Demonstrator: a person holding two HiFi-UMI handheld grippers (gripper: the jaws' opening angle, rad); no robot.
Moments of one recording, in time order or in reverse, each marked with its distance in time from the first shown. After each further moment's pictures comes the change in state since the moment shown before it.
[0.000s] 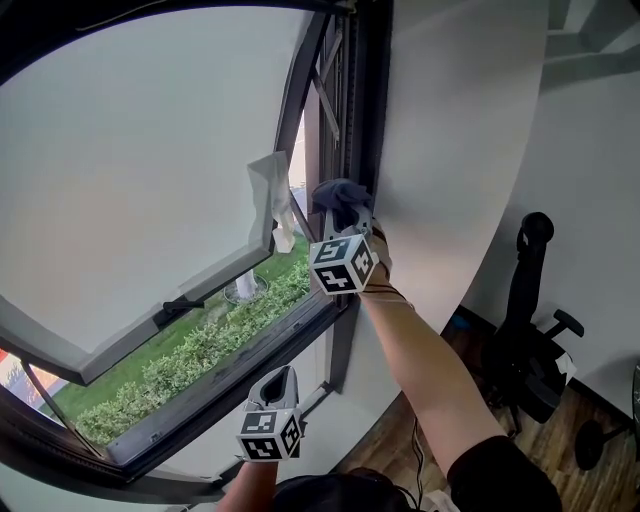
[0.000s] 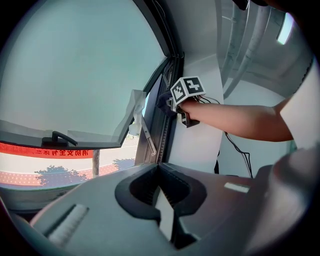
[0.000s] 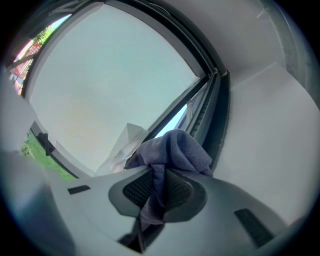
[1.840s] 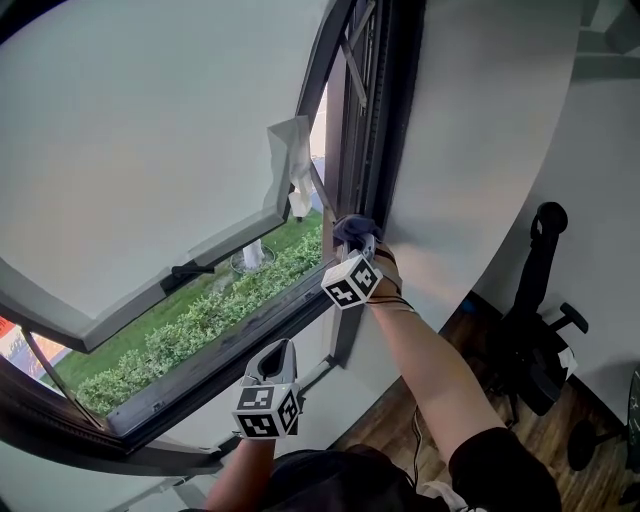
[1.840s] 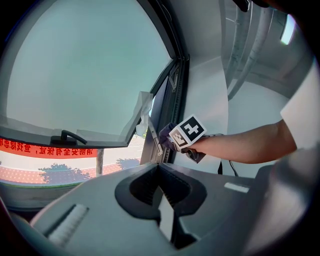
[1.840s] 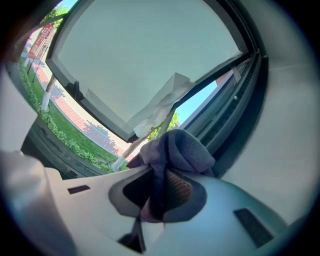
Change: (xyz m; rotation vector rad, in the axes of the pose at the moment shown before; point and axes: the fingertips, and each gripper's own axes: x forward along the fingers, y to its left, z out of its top) left arm -0.016 0.020 -0.002 -0.023 -0.008 0.043; right arm -0.013 0.104 -0.142 -0.223 0.280 0.173
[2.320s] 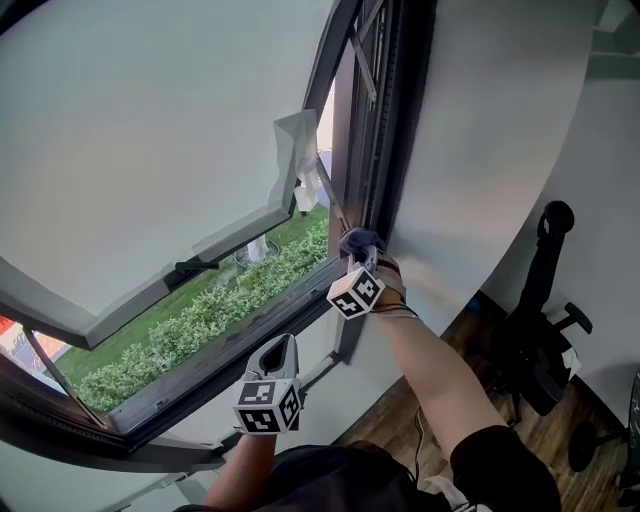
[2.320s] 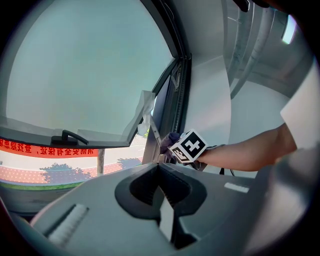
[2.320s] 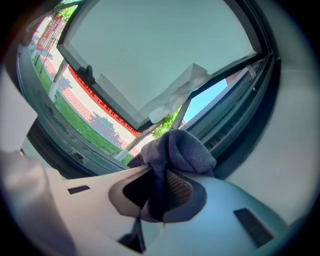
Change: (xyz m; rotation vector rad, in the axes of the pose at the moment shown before) left arm 0.006 0.011 0.000 -0.004 0.009 0.009; right arm 0.014 0.041 -0.035 -0.089 0.054 0.041
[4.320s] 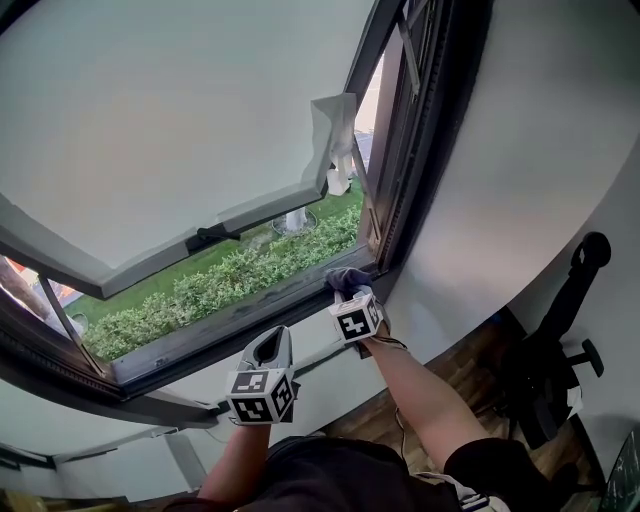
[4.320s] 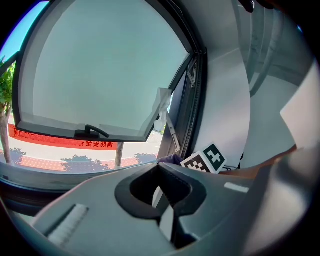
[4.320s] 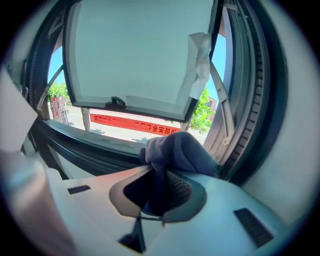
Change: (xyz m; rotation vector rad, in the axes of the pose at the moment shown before) left arm -0.016 0.016 -0.011 -0.085 0.037 0.220; right arm -0.039 0.140 -0.001 0.433 -0.043 0.569
